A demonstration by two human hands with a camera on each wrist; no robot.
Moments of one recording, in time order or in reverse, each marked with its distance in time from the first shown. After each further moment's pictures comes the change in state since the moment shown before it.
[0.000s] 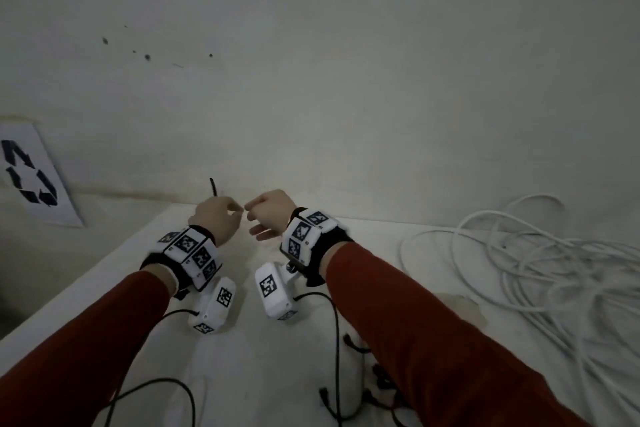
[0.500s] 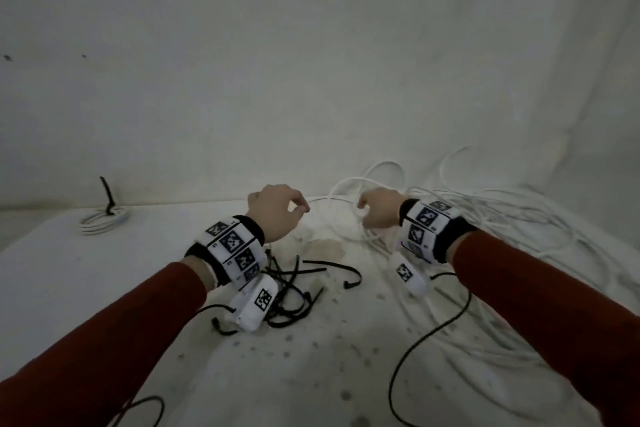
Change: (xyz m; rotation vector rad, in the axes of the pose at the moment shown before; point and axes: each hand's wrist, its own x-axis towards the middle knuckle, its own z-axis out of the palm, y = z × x) left_hand -0.166 0.218 0.041 -0.043 -0.147 0.652; right_hand -0.241 0.106 -0.242 -1.056 0.240 0.321
